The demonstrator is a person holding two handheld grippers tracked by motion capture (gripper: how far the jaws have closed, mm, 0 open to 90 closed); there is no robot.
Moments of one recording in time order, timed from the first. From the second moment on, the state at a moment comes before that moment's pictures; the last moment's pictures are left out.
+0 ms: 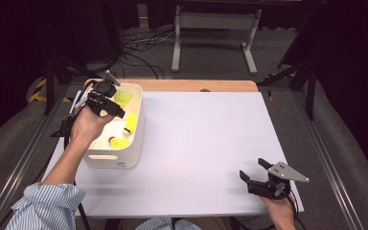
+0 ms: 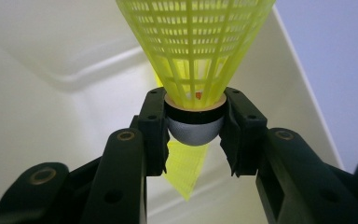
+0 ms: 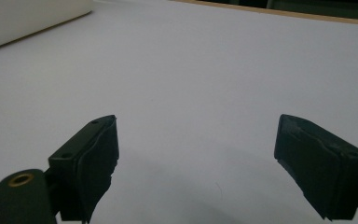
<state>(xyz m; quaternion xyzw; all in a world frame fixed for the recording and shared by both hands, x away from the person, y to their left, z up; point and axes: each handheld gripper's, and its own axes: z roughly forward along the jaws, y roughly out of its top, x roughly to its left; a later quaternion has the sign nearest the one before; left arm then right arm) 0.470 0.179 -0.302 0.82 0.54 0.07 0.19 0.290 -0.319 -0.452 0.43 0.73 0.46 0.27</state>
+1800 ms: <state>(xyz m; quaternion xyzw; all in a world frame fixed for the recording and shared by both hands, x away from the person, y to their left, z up) 0.504 0.191 -0.343 0.80 0.58 0.05 0.16 0.291 -0.319 -0.453 0.42 0.73 0.46 0.27</state>
